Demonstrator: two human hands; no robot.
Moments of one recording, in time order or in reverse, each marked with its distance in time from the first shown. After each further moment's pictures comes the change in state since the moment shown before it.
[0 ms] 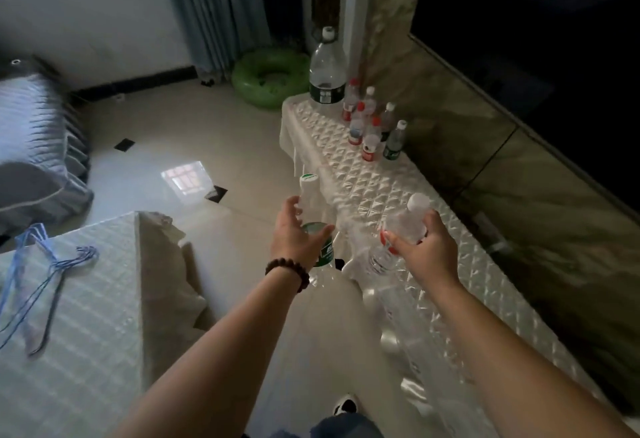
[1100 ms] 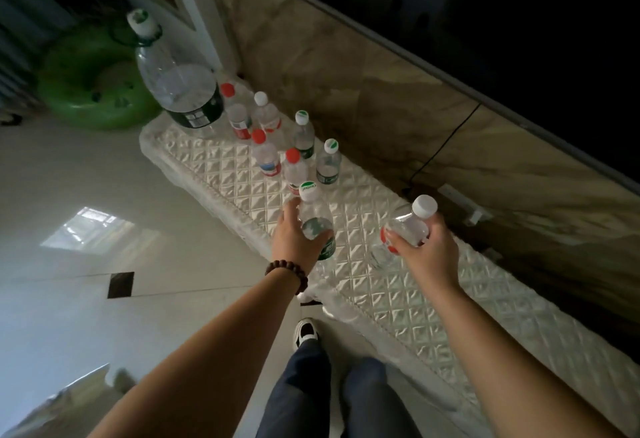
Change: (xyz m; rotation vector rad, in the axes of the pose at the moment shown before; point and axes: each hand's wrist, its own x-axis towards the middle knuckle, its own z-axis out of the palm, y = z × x) left_hand 0.364 0.021 0.234 0.338 -0.464 0.100; right_hand 0.314 0.090 0.064 0.013 0.302 0.470
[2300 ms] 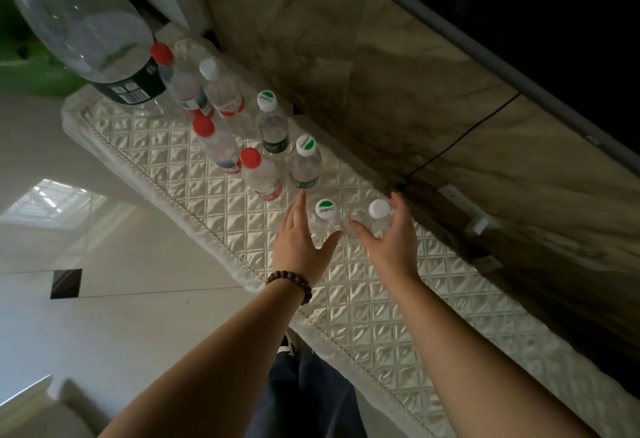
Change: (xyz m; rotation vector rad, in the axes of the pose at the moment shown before) left_hand 0.097 -0.035 0.115 0.259 -0.079 0.099; right_hand 0.133 0.070 0.099 -0.068 -0.094 0.013
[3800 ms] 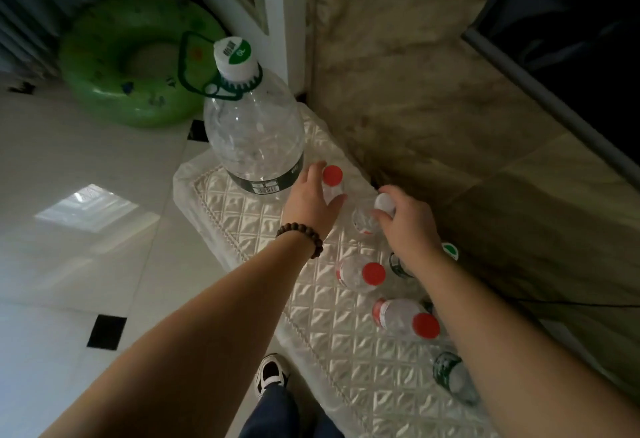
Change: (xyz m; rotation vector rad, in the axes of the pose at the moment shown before) left_hand 0.280 -0.100 -0.240 -0.121 0.167 -0.002; right_hand 0.157 -0.274 0.204 -0.452 -0.245 -0.259
